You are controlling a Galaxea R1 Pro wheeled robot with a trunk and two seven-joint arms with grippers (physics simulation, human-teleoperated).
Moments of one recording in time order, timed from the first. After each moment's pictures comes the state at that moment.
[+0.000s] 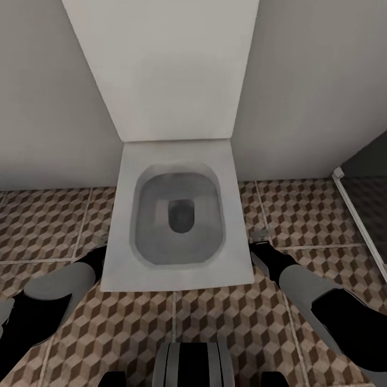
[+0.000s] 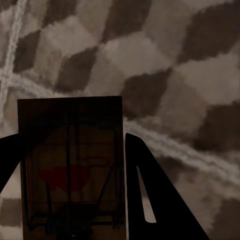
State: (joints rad) left arm -1.15 0.07 -1.93 0.05 2.16 0.11 0.40; right arm -1.10 -0.03 0.53 -0.21 -0.37 0.30 -0.24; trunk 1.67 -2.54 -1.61
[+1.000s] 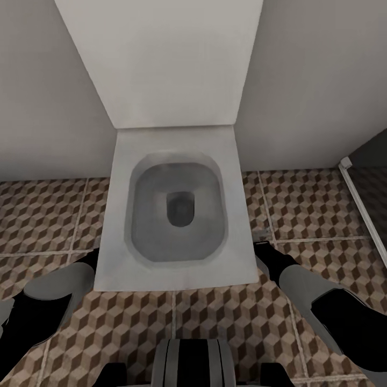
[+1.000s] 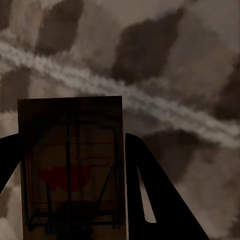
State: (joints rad) left arm -1.15 0.07 -1.93 0.05 2.16 0.11 0.40; right arm -1.10 -0.03 0.53 -0.21 -0.37 0.30 -0.24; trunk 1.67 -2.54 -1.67
